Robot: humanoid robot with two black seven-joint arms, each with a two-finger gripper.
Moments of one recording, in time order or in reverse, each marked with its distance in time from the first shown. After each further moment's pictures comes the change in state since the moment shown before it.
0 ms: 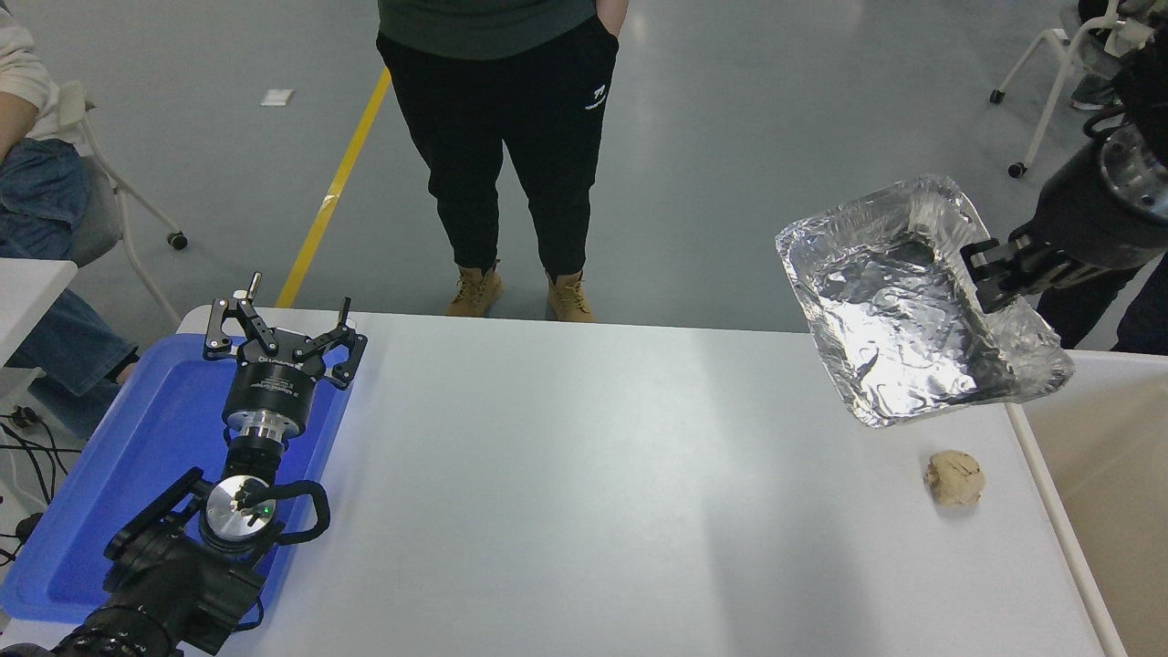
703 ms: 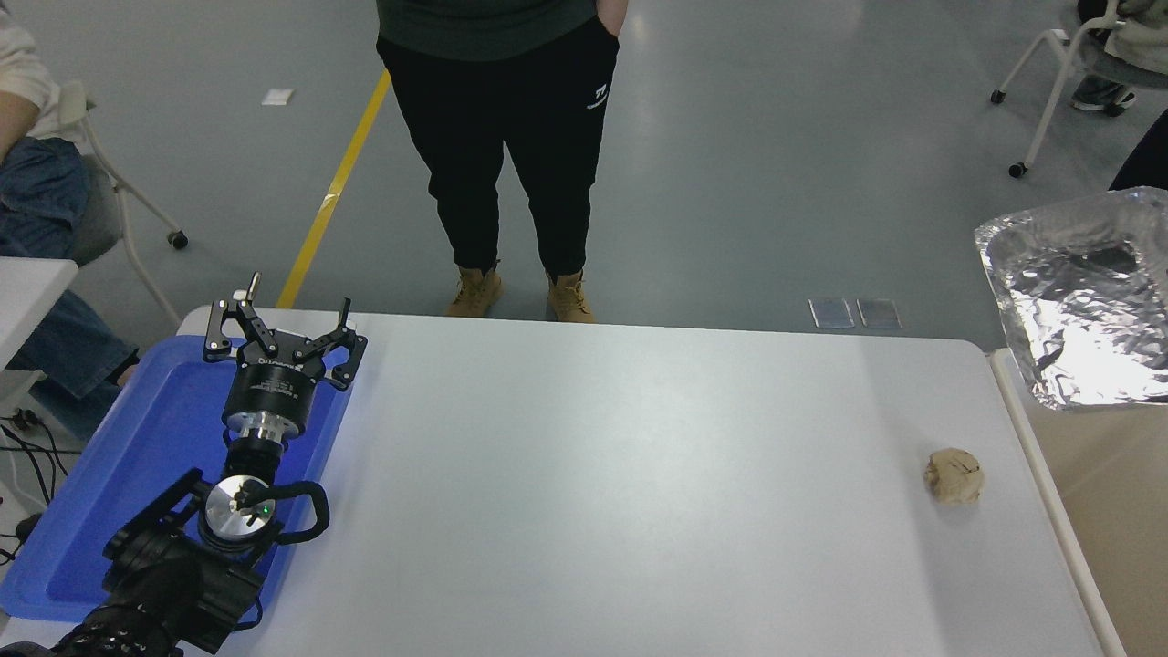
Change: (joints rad) left arm 0.000 0.000 0.000 0.000 0.000 -0.001 0.000; right arm -0.463 -0.428 0.300 -0.396 -0.341 -0.017 0.005
